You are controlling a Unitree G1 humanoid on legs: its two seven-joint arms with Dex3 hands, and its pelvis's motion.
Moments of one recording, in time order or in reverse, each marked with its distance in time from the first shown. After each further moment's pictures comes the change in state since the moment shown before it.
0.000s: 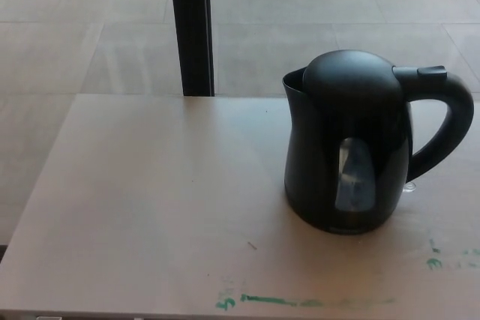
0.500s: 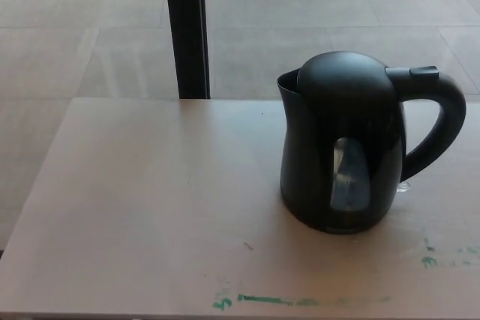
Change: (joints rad) left_arm -0.005 -0.001 -0.004 -0.015 -0.001 0.000 -0.002; right_arm 0.436 0.290 -0.412 0.247 0.187 -0.091 -0.065
